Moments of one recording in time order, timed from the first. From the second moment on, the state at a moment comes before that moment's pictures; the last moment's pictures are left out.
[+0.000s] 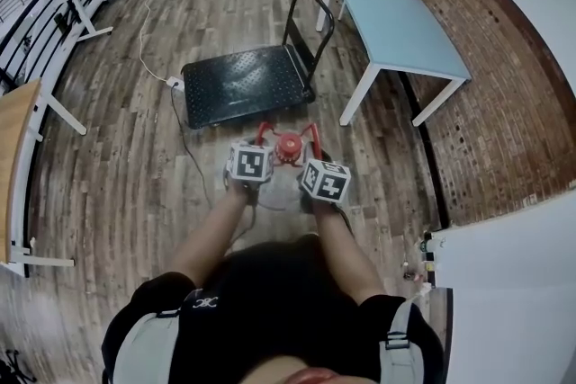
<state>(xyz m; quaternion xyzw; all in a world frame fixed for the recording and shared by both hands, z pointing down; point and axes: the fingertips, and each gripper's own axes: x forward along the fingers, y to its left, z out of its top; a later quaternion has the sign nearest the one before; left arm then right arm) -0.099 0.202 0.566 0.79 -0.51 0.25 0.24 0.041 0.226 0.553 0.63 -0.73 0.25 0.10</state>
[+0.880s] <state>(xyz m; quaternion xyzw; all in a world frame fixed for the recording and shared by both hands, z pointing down) -0.078 0.075 0.568 0.75 -0.56 0.25 0.23 0.066 0.080 0.558 0.57 -0.77 0.27 0.09</state>
